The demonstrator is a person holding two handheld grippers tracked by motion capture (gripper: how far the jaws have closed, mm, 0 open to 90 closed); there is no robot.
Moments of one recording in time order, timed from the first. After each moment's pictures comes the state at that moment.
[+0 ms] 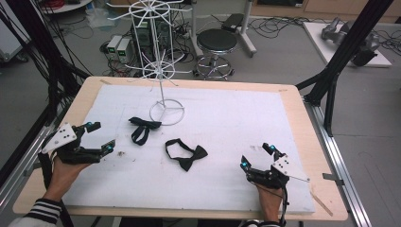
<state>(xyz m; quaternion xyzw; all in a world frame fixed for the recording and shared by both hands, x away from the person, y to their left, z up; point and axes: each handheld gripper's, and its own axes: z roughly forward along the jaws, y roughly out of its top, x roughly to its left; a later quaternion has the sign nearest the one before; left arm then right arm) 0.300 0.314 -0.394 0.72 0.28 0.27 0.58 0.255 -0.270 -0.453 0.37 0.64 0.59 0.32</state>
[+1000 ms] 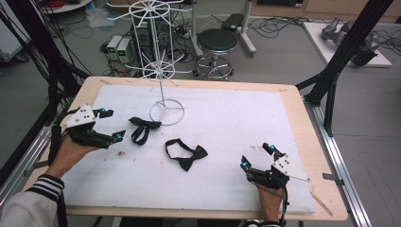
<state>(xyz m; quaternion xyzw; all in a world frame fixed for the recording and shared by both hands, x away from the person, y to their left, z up) 0.347 0.289 -0.364 0.80 0.23 0.24 0.50 0.255 -0.270 -0.453 0.37 0.64 0.60 0.32</state>
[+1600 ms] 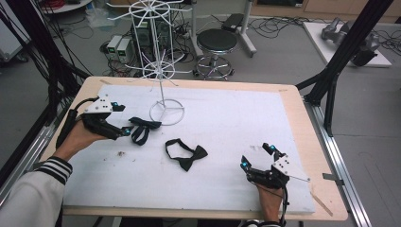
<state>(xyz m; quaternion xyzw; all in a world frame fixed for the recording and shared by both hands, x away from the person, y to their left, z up) 0.387 0.268 -0.360 0.85 0.19 0.20 0.44 0.255 -0.270 -0.453 0.37 0.64 0.60 0.32</state>
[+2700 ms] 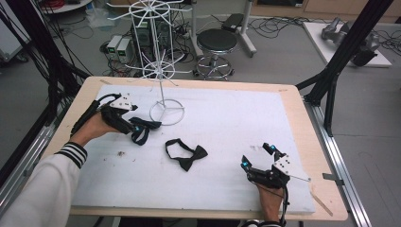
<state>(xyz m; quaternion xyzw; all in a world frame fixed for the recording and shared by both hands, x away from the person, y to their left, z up) 0.438 0.242 -0.387 0.91 0.14 0.18 0.34 0.255 -0.271 -0.453 0.38 0.63 0.60 0.32</state>
